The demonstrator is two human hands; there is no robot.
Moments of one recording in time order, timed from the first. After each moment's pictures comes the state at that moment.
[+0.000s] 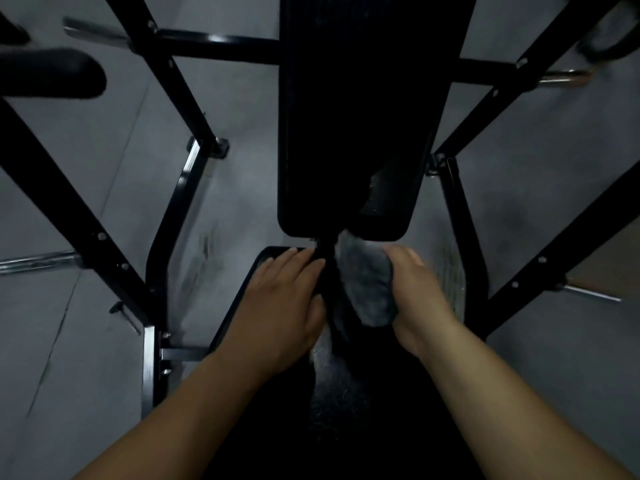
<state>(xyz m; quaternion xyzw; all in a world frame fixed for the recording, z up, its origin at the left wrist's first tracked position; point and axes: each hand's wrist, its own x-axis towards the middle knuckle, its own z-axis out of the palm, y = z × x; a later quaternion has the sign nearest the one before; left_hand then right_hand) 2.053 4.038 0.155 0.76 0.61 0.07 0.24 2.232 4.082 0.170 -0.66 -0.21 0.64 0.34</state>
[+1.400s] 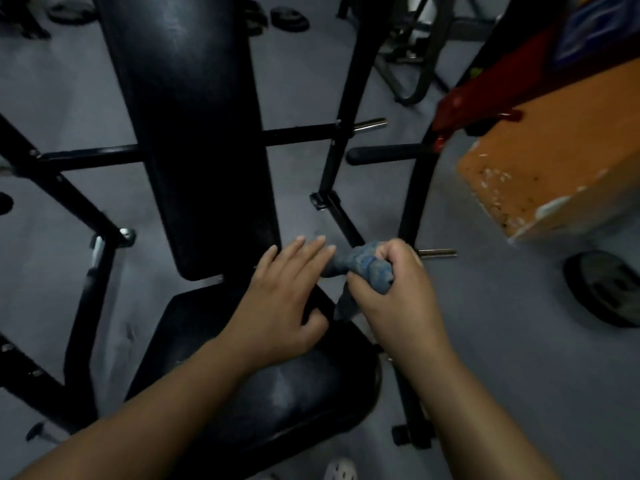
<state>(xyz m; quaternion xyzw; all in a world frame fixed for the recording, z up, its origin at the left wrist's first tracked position) 2.188 3.986 0.291 0.90 0.36 0.18 0.19 2.356 3.922 0.344 -0.73 -0.52 0.18 0.40</state>
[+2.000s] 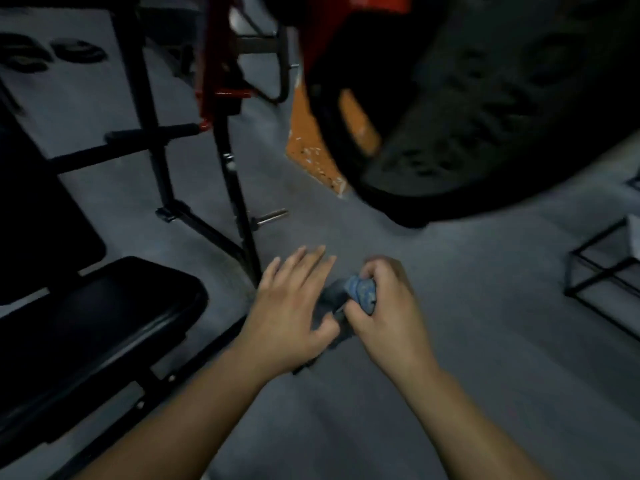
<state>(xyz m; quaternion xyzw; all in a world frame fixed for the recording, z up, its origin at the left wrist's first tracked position) 2.345 3.641 0.377 0.94 0.16 0.19 0.23 2.453 3.512 0.418 -0.84 -0.41 0.00 0.35</state>
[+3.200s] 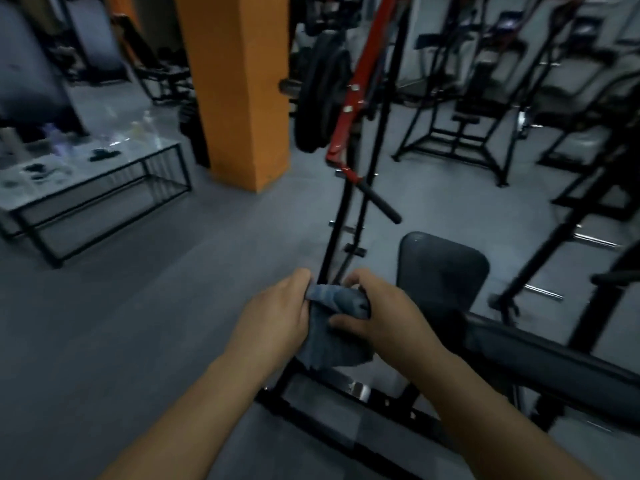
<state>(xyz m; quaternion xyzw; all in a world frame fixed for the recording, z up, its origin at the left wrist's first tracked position) 2.437 2.958 0.492 0.76 -0.60 -0.03 0.25 2.272 2.874 0.509 -0.87 0.39 -0.16 0.26</state>
